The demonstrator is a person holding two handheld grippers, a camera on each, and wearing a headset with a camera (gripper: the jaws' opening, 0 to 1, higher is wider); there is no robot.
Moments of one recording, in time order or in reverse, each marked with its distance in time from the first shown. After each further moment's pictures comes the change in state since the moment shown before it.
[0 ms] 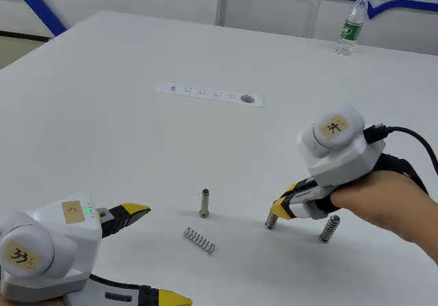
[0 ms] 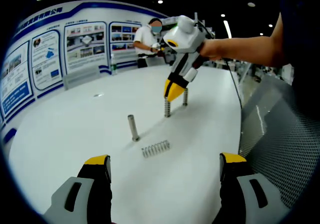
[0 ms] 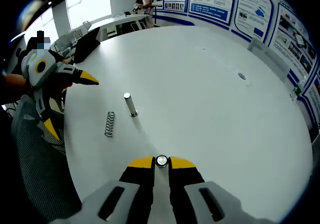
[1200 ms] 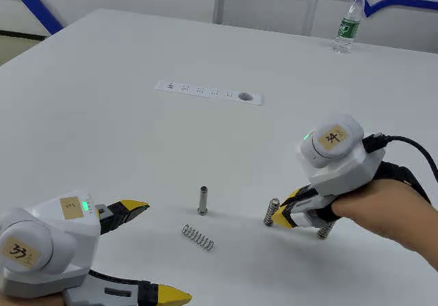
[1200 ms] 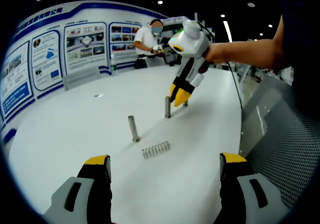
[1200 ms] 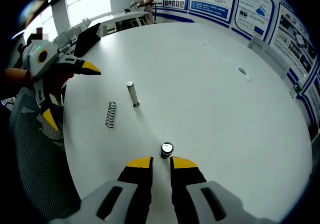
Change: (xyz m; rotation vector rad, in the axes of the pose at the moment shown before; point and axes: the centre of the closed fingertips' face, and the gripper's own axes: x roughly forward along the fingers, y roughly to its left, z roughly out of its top) left arm 0.001 0.001 0.002 0.002 -0.005 -0.001; right arm 0.001 0.007 -0.019 -0.002 0.023 -0.006
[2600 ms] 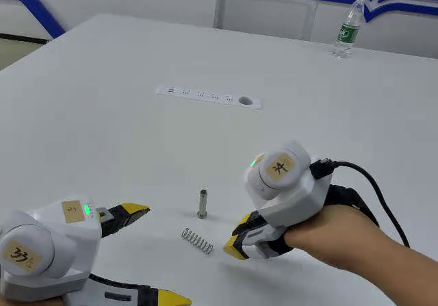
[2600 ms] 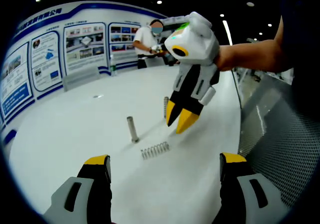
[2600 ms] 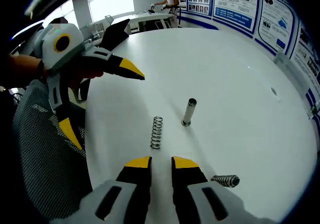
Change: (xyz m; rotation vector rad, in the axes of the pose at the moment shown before) left arm -0.001 -0.002 0.001 0.005 0.000 0.000; right arm 0.030 0.085 0.032 -0.121 -0.033 0.149
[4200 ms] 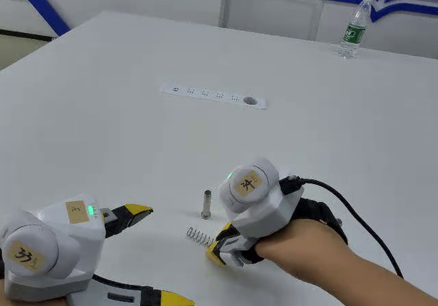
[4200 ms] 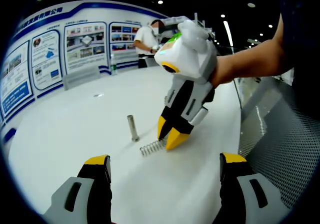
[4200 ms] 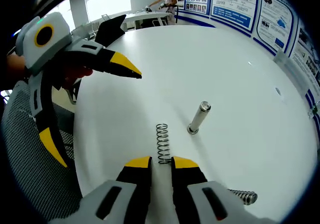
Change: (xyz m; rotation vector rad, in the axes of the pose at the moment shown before) left arm 0.000 0.001 -0.002 -0.009 0.001 -0.001; right arm 0.034 0.000 0.004 0.012 0.003 -0.035
